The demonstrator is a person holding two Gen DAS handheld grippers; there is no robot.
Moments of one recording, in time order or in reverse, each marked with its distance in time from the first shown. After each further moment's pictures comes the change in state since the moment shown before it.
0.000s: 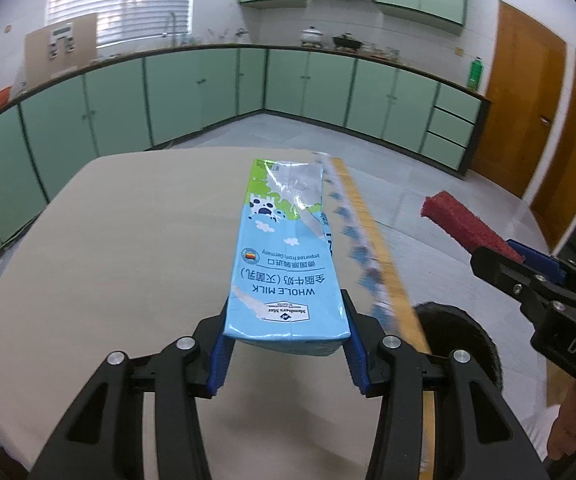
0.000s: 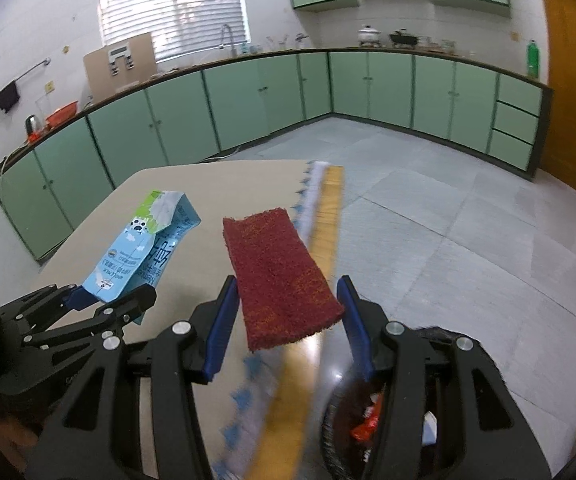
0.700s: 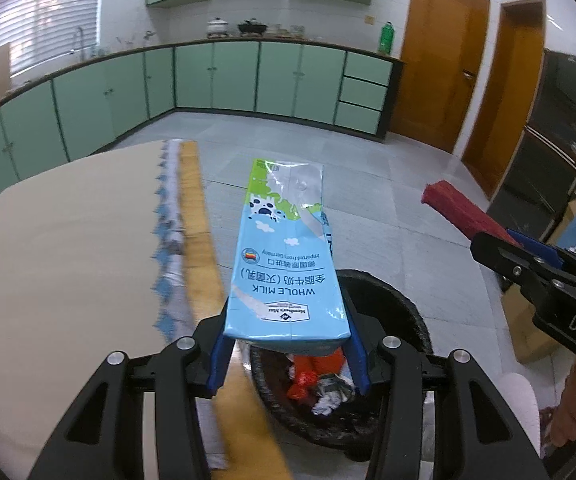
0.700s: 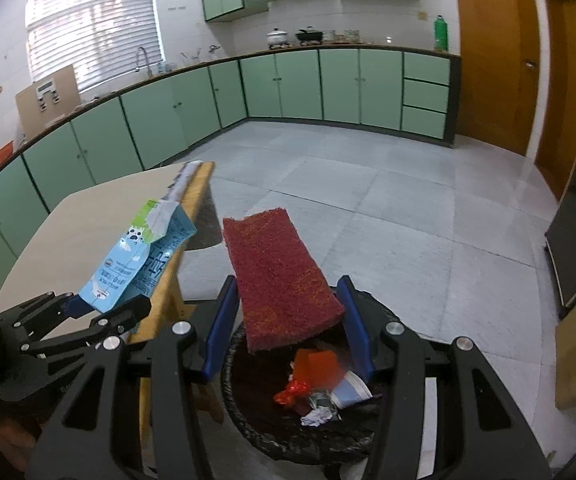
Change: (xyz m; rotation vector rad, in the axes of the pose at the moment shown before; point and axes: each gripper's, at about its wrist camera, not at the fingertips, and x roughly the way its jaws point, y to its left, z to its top) left arm 0.003 -0.149 -0.034 0.185 0.049 -0.223; right arm -0.080 -0.120 -0.065 0.168 -0.018 -0.222
